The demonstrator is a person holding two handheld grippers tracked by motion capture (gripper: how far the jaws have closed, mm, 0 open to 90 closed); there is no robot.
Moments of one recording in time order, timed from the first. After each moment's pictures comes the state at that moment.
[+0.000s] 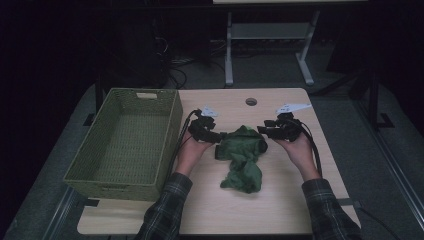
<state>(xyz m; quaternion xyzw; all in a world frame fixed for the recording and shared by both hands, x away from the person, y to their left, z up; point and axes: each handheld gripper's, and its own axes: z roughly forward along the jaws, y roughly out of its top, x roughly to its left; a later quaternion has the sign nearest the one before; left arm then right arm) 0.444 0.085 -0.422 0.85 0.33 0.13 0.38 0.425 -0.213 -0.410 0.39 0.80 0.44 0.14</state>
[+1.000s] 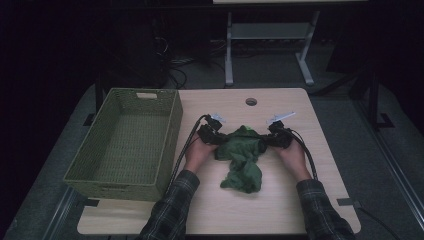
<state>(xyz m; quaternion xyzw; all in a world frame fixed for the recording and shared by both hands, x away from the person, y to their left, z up) 0.464 0.066 -0.465 0.88 0.31 0.06 0.35 0.444 -0.205 -0.470 0.41 0.83 0.35 0.10</state>
